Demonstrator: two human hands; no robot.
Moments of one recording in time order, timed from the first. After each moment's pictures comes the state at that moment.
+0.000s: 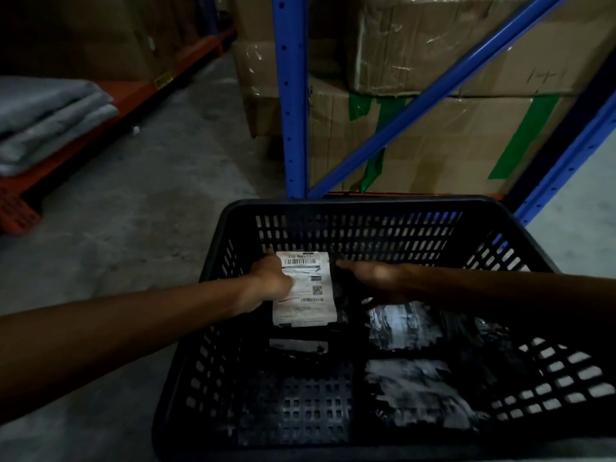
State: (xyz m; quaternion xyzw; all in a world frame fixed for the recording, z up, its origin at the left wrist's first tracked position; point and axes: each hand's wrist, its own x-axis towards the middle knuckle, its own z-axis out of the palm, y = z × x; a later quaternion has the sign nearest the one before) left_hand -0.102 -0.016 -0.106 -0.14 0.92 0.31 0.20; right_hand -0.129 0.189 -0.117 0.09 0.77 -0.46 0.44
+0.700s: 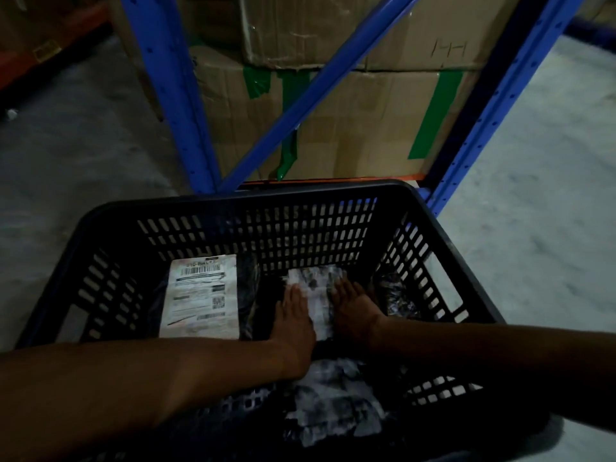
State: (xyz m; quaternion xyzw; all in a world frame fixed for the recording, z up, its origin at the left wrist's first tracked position) left_hand -0.075 0.160 -0.212 0.13 0.96 -0.04 0.24; right_hand -0.096 0.294 -0.198 -0.14 0.94 0.16 0.25
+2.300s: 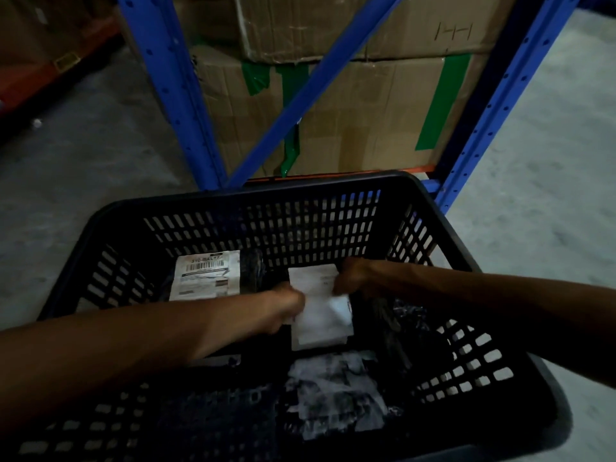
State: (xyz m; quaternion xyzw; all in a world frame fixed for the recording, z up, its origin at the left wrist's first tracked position) left_hand -0.115 0.147 -0.173 -0.19 0.80 0.46 0.33; right_hand -0.138 0.296 -0.137 0.06 0.89 -0.26 0.36
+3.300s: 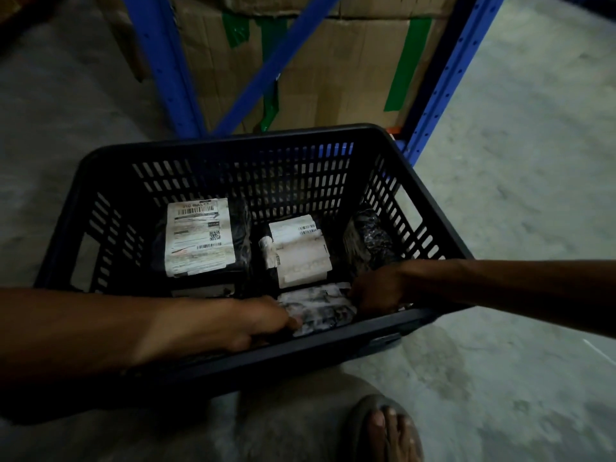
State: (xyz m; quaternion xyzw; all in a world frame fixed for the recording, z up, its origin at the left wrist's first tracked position) left_hand 0.019 0.120 -0.119 -0.10 0.77 0.40 0.48; right_hand 0.004 0.316 -0.096 -0.07 0.89 -0.01 0.46
